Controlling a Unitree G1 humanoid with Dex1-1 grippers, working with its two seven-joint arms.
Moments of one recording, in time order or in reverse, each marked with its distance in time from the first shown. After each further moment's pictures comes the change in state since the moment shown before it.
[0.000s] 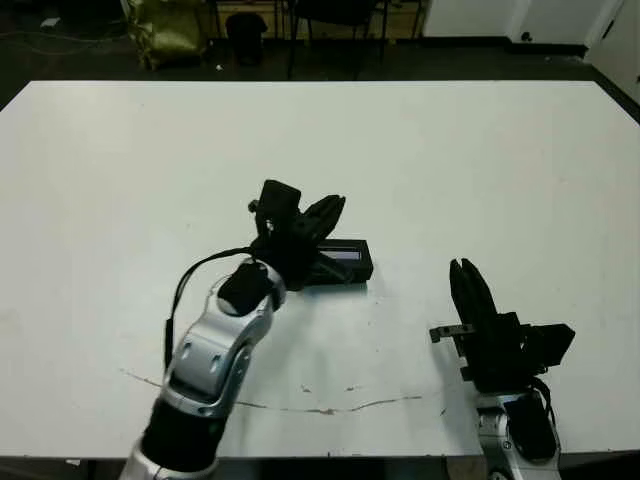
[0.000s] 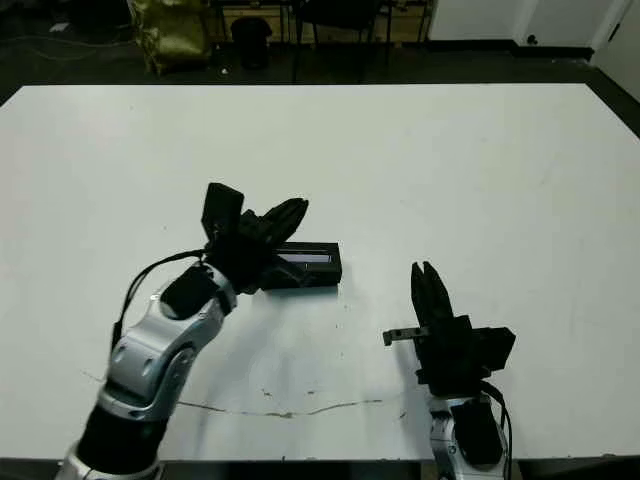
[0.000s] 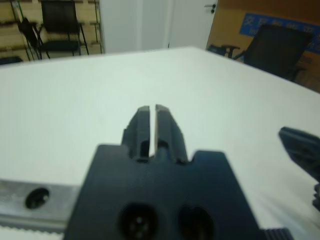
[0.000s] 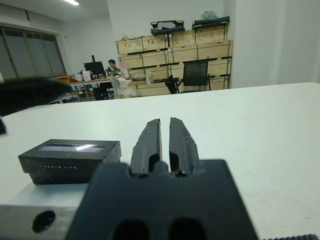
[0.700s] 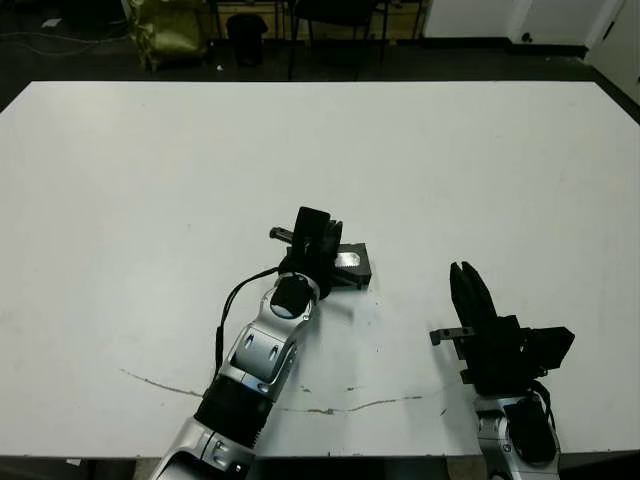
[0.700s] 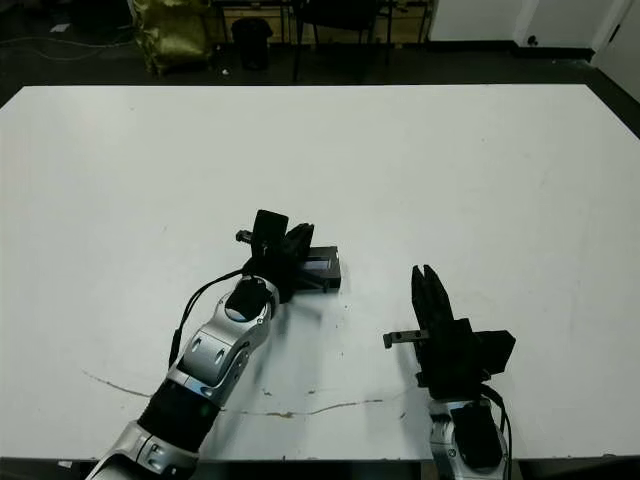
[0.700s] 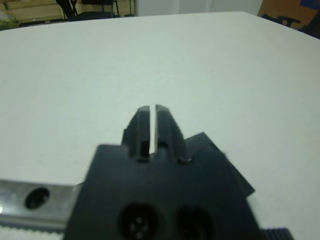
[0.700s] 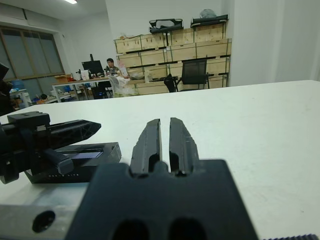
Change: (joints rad) left arm -0.072 -0.074 -0.028 0.459 0.111 -0.285 0.184; right arm 0.015 0.001 -0.001 -0.005 -0.001 0.005 -0.003
